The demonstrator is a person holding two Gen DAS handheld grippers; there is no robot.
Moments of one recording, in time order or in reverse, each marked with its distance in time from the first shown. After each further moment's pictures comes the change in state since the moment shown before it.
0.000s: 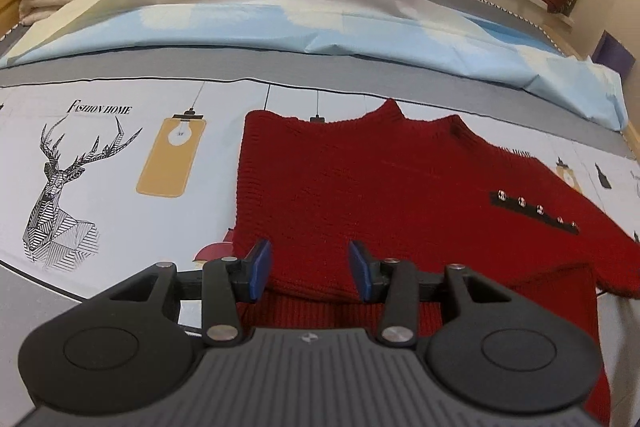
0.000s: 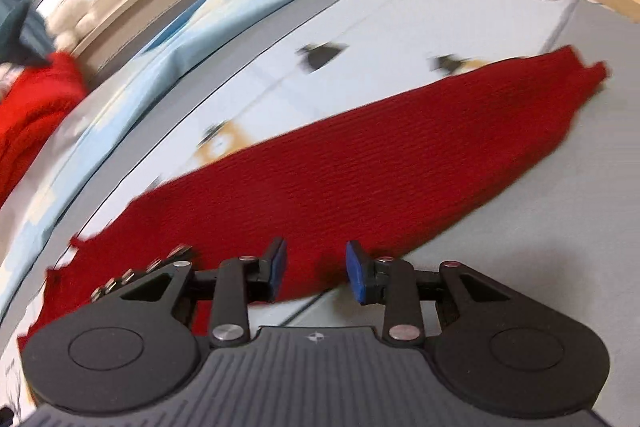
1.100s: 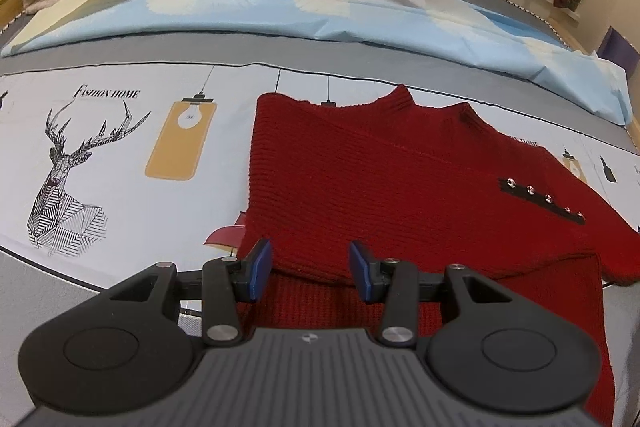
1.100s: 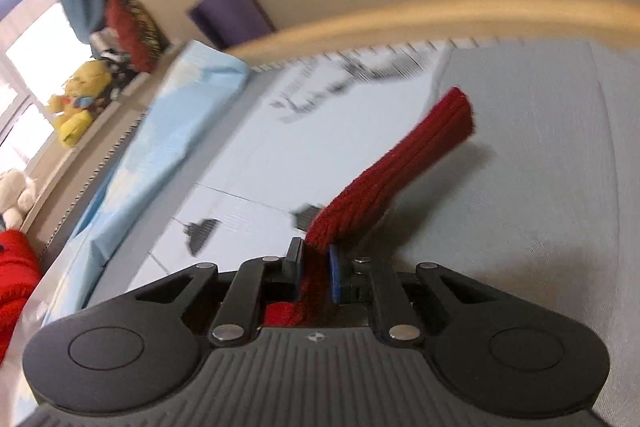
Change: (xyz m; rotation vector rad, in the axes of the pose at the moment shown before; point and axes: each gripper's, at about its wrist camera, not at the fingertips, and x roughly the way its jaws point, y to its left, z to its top) left arm 0.005 0.014 -0.006 -0.018 0.033 0.003; right arm -0.012 -0.063 0.046 0.223 -0.354 -0.075
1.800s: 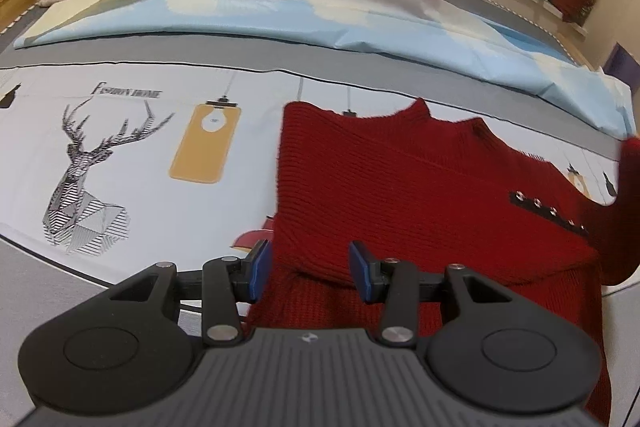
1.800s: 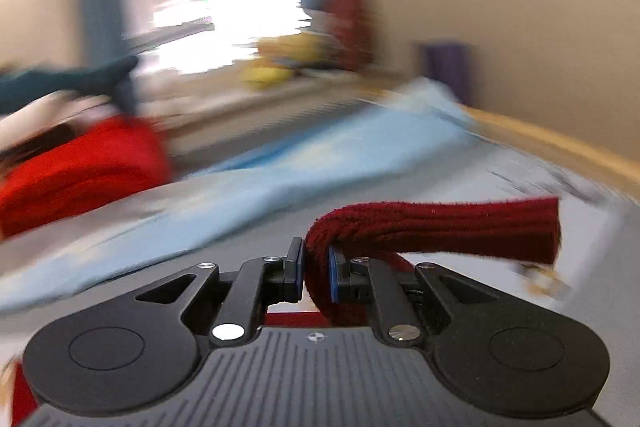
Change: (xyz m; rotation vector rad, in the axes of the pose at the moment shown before) left arm -0.011 0.023 0.003 -0.045 -0.020 0.015; right arm -0.114 0.198 -0.111 -0.615 -0.110 0.447
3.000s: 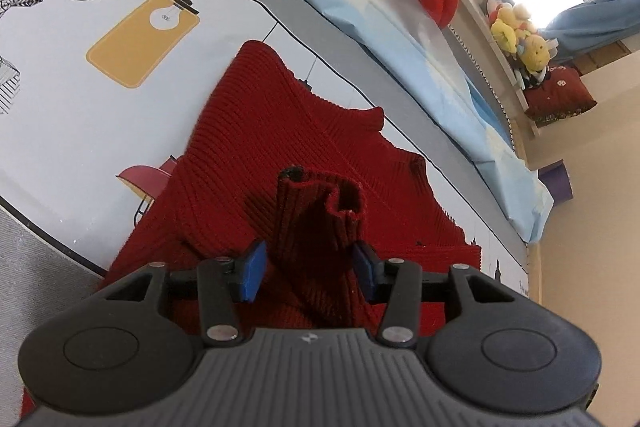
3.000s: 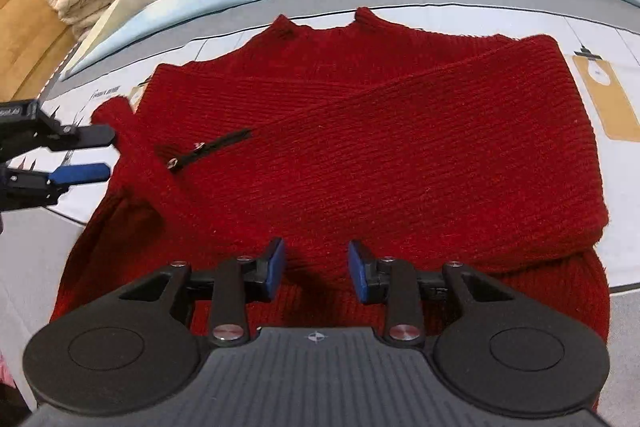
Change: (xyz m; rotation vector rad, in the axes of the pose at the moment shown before) left arm 0.055 0.027 0.006 -0.458 0.135 -0.390; right arm 0.046 0.082 -0.104 -0.171 0.751 0.403
